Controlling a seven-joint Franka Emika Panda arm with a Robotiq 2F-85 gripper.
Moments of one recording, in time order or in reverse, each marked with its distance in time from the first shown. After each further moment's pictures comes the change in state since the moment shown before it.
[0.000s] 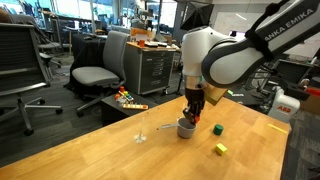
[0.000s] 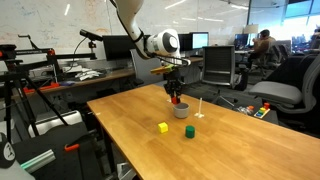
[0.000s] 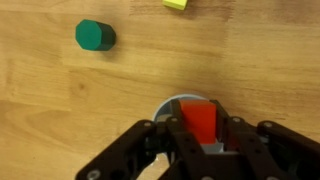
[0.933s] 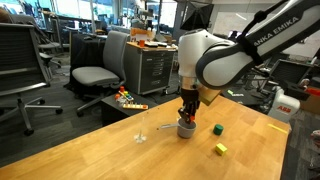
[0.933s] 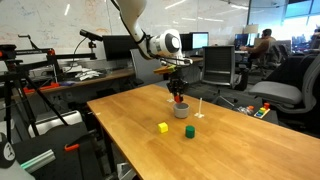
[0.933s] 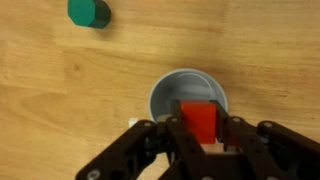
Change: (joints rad) arm -0.002 0.047 0.000 0.080 0.000 0.013 0.000
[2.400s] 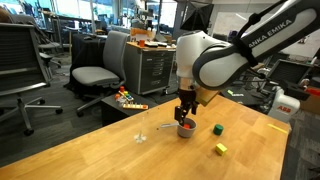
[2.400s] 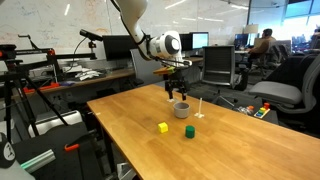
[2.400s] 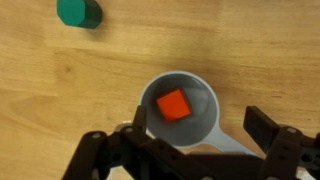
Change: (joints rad) arm -0.002 0.015 0.009 0.008 0.014 -0.001 0.000
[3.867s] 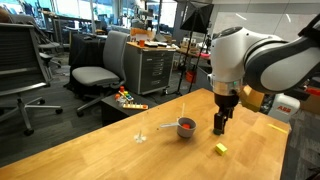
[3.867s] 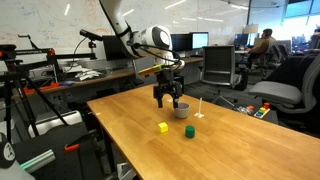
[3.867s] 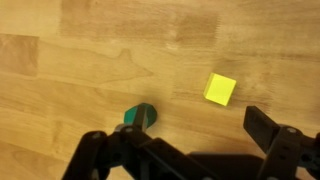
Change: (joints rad) arm -0.023 -0.296 -0.024 -0.457 -0.127 0.021 0.041
